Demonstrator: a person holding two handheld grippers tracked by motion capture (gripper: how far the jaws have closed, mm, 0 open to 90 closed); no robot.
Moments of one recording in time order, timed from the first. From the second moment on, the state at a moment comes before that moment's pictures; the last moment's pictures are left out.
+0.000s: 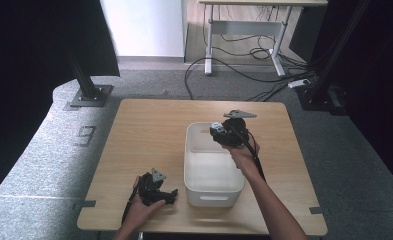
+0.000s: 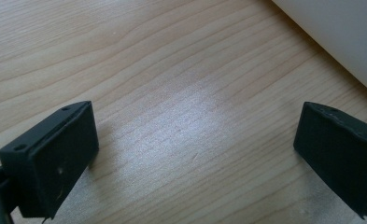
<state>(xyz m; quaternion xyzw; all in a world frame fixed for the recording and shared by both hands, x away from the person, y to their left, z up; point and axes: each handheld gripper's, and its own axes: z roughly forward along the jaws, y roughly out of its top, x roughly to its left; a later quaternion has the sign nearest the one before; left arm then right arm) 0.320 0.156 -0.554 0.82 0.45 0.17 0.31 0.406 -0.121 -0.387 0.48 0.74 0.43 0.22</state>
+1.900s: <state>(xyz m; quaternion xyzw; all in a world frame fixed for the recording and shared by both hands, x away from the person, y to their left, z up) 0.320 0.156 -0.554 0.82 0.45 0.17 0.31 0.425 -0.070 -0.393 0.47 0.75 0.41 0.19</state>
